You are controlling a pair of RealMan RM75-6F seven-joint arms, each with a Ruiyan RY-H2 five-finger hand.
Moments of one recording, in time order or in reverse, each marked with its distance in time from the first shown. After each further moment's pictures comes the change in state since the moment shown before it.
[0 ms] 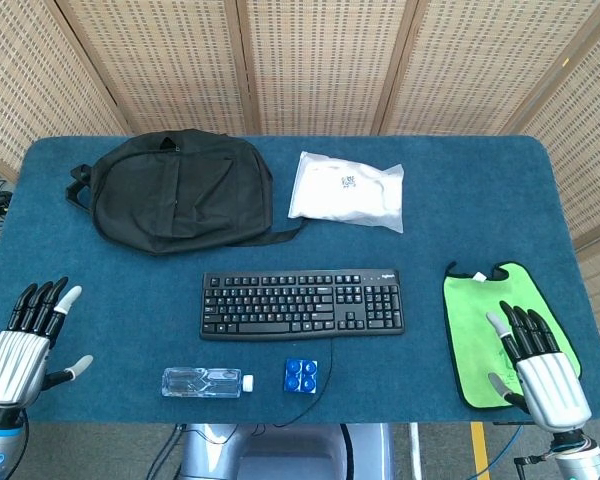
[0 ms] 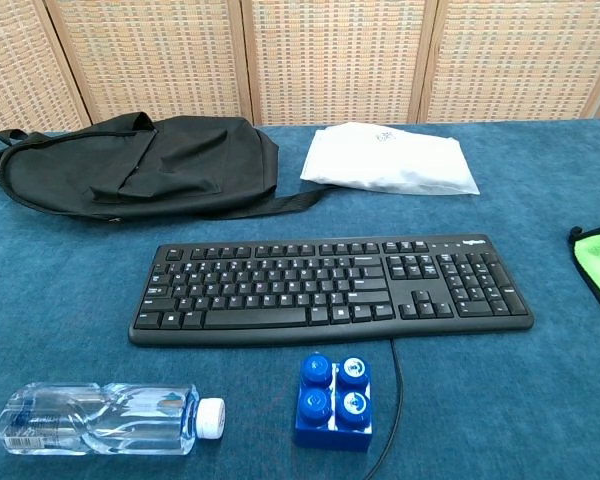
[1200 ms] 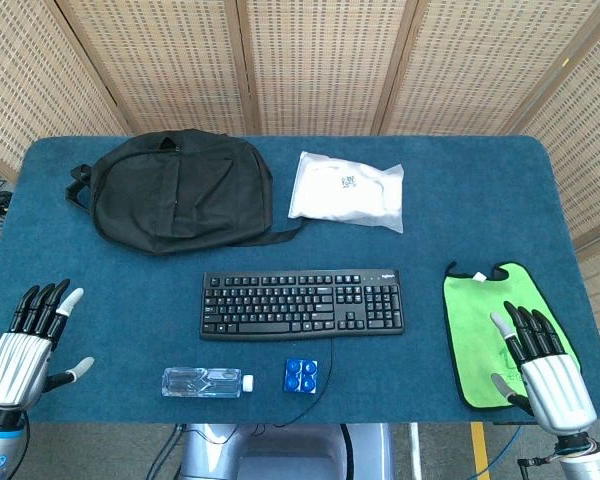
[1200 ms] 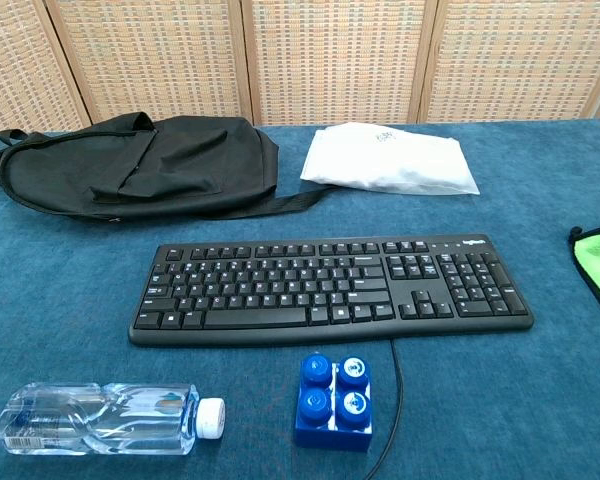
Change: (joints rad) left arm 0.004 -0.003 0.004 0.000 0.006 0.004 0.012; right arm -0.008 0.005 -0.004 0.007 -0.013 0.020 0.007
